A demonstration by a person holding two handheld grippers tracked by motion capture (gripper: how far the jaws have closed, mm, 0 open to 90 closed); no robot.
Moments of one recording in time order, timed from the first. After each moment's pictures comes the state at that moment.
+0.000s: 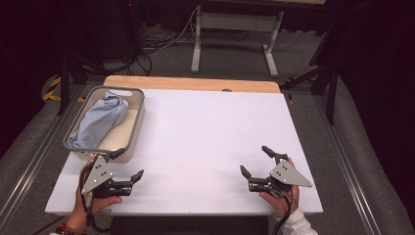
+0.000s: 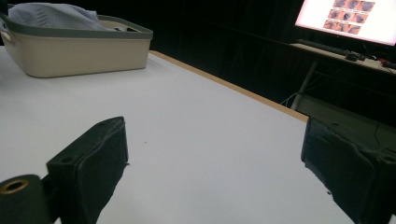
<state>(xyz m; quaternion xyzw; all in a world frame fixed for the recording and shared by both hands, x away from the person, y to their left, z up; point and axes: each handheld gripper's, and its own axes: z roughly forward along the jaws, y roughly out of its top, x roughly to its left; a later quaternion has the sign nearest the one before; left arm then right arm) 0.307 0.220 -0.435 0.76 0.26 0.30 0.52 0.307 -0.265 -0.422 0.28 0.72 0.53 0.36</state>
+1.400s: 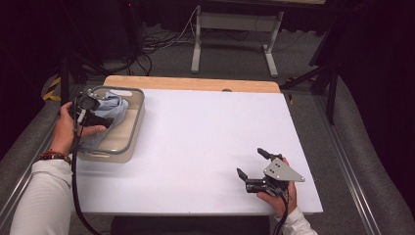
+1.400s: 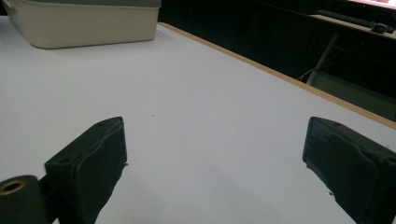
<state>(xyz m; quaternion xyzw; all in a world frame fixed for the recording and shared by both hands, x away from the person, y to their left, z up) 0.503 0.293 -0.393 0.83 0.48 0.22 0.19 0.315 -0.260 -0.431 0.28 0.75 0.50 0.33</state>
